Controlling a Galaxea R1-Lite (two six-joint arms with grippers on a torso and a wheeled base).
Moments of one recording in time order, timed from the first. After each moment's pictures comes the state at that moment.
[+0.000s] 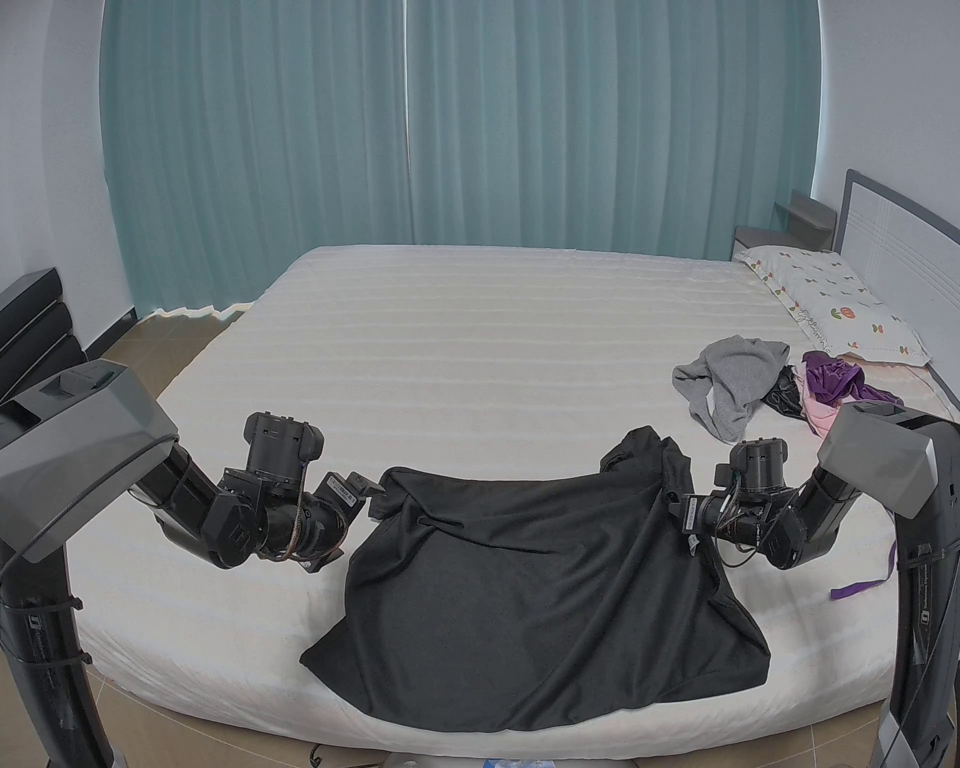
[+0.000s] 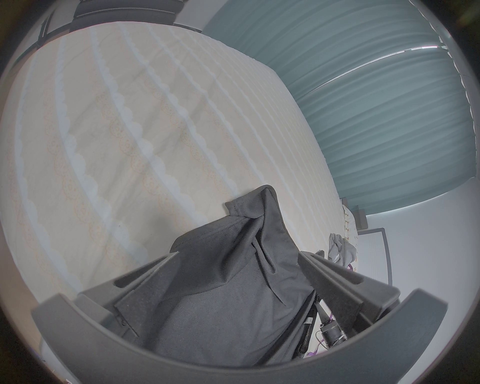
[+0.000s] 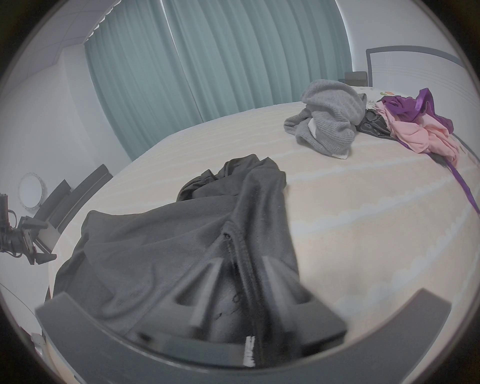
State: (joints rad) left arm -0.29 2.17 -0.94 -0.49 -0.08 -1.12; right arm 0.13 2.46 -1.00 -0.86 0.08 0.22
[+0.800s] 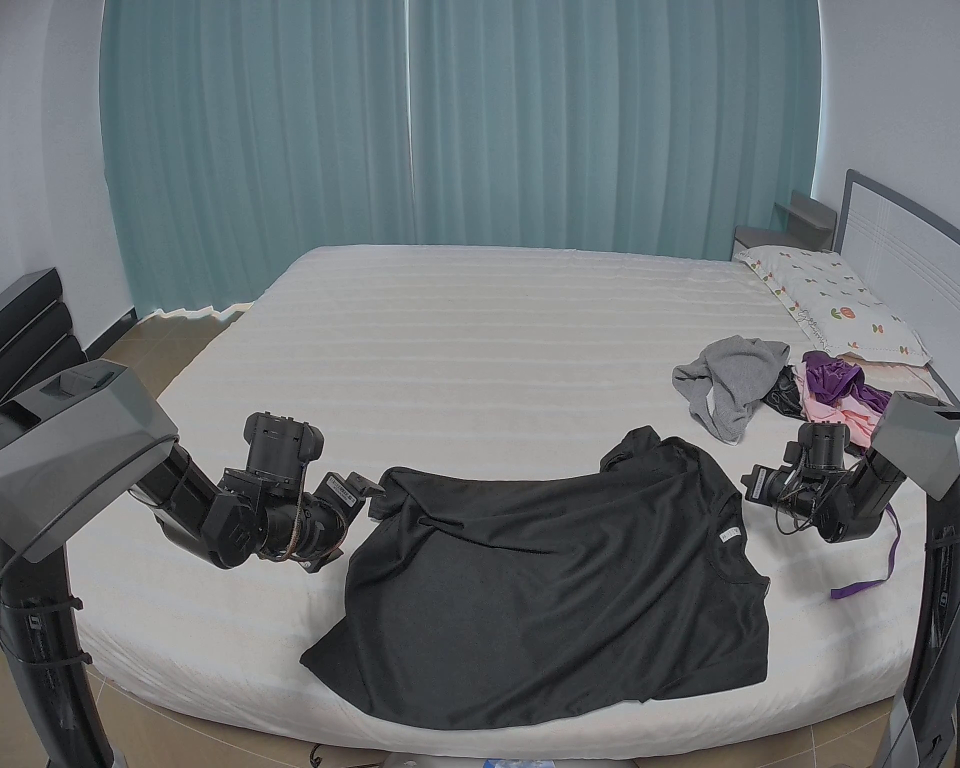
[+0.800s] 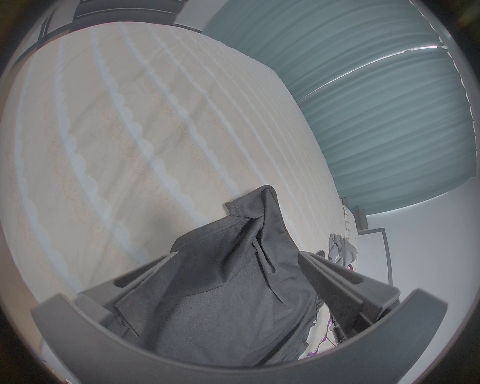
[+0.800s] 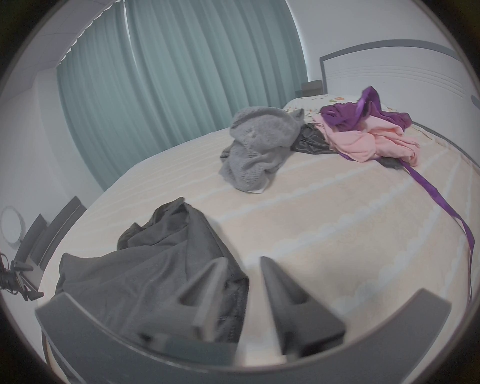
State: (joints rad) left arm -0.29 2.17 -0.94 -0.49 -0.07 -1.12; right arm -0.10 2.44 -1.04 -0.86 0.09 0.23
